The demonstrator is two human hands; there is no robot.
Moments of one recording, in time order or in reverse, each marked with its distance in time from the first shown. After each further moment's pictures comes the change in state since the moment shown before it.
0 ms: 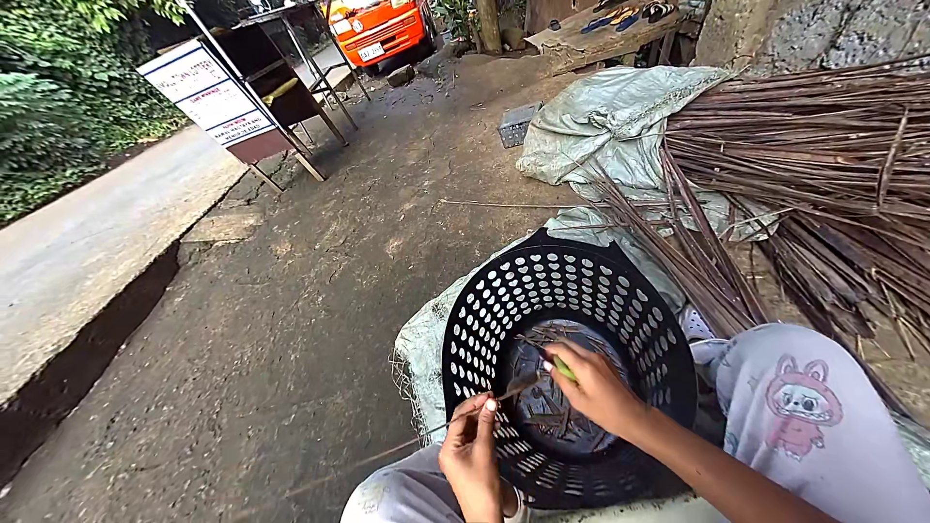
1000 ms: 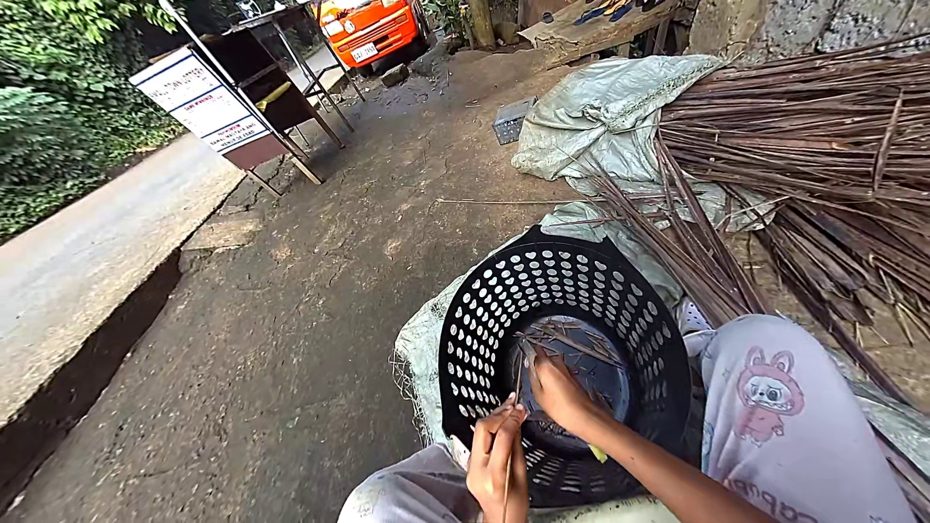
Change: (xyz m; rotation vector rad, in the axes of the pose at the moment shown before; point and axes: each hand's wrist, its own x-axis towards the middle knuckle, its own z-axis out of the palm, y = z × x) left_hand -0.005 -0.020 0.009 0.303 -0.115 0.827; right_hand 0.031 -0.021 0.014 0.041 -0.491 0.650
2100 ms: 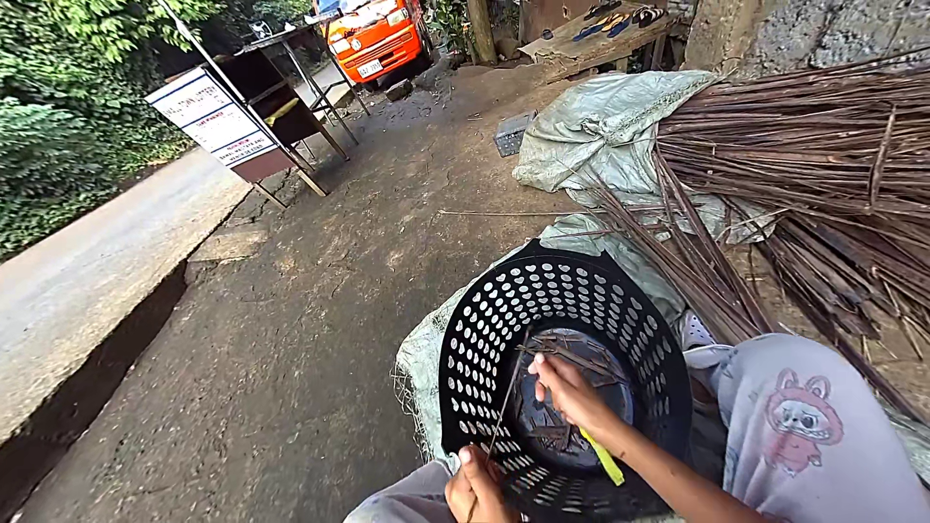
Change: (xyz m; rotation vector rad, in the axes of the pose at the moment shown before) left_hand 0.000 0.019 -0.017 -0.029 -0.025 -0.735; right_hand -0.006 0.026 -0.003 0.553 0.134 -0.150
